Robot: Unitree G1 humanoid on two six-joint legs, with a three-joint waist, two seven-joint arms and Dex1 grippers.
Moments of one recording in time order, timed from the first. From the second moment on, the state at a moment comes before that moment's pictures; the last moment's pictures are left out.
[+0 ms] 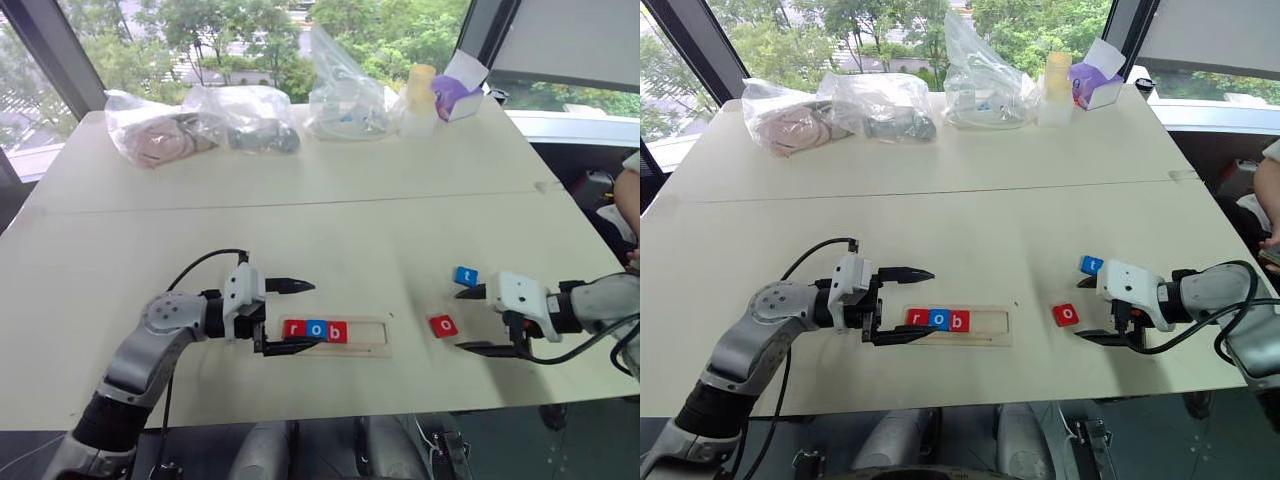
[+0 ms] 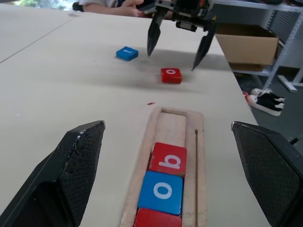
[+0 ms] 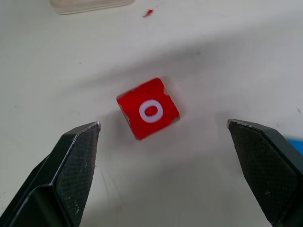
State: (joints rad) left arm -0.17 0.57 -0.14 -0.25 -0.44 0.23 -1.13; right arm -0.10 -1.09 0.01 -0.08 0.24 0.15 1.26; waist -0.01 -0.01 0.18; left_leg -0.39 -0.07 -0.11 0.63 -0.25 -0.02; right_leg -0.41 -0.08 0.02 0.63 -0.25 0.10
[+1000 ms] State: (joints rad) left arm -0.13 0.62 -0.13 -0.29 -0.46 0.25 -1.11; right arm -0.23 -1.00 0.10 -0.21 0.23 0.30 1.26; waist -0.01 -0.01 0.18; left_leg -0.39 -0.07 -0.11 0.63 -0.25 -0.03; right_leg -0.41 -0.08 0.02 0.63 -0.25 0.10
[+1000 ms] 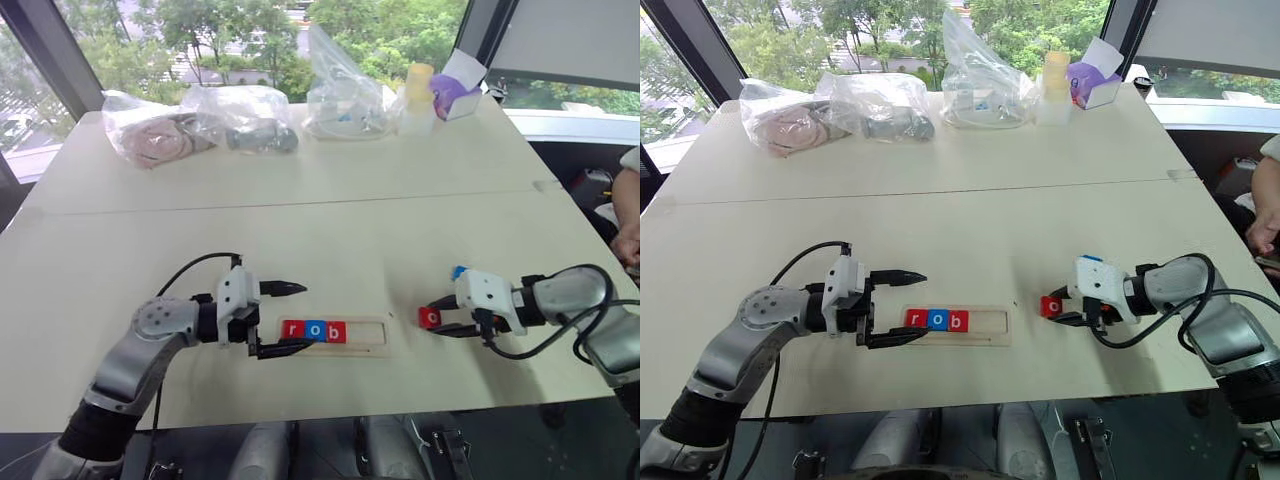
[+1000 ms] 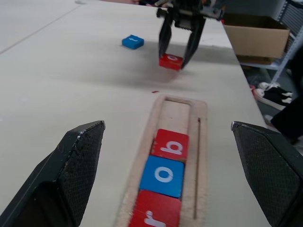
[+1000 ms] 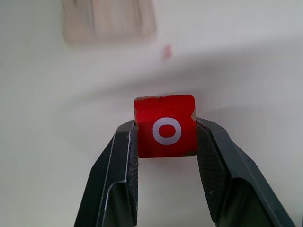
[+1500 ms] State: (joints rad) left arm -0.13 0.63 -0.13 -0.30 -0.47 0.25 -1.12; right arm -0.28 -0.87 0.27 -0.44 0.21 0.59 1.09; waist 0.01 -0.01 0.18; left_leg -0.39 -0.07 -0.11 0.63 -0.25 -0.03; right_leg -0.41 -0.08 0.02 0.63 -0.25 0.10
